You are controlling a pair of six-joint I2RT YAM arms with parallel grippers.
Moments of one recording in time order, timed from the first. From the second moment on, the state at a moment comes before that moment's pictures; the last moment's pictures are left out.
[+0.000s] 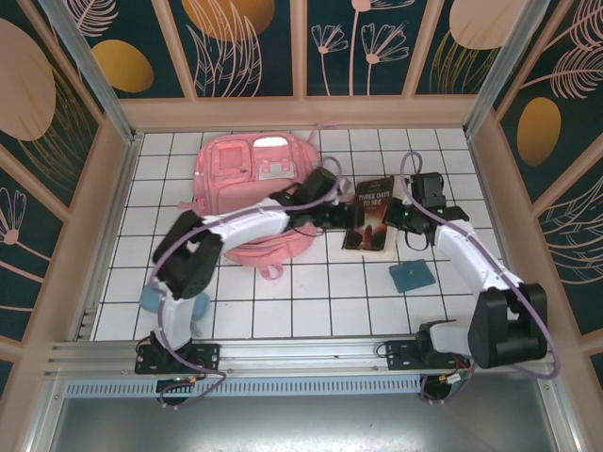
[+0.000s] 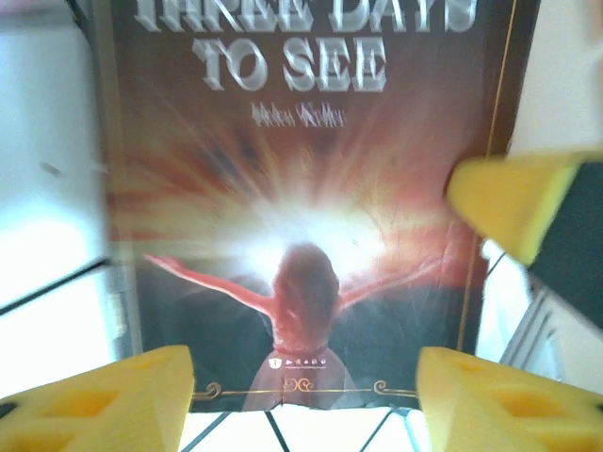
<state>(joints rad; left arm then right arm) -0.79 1.95 1.45 -0.20 0.39 -0.74 0.17 1.26 0.87 -0.48 -0.21 0.44</state>
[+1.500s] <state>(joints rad) -0.51 1.53 1.11 0.23 0.56 -0.99 0.25 1.20 0.84 0.06 -0.74 0.87</state>
